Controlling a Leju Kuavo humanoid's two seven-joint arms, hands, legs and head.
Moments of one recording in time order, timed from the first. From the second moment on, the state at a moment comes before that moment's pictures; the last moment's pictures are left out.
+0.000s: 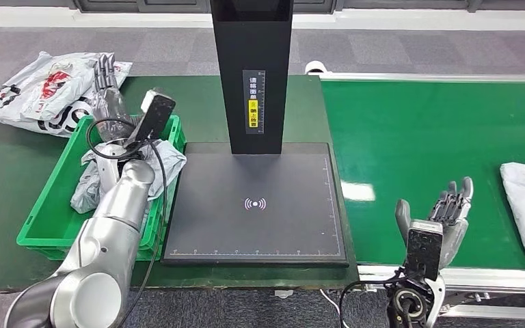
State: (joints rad) left arm -0.90 -0.25 0.44 -0.55 -1.20 0.70 -0.50; right arm 0.00 0.32 -0.25 -1.50 0.50 -0.46 -0.47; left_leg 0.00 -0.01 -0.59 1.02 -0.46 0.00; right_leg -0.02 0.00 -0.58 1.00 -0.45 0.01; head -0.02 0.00
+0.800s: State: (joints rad) left arm -0.76 -0.35 -0.15 -0.44 -0.02 0.22 -0.70; right arm -0.14 0.28 -0.36 -1.22 0.69 -0.57 -0.54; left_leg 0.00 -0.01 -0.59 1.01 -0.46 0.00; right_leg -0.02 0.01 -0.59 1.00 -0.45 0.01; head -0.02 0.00
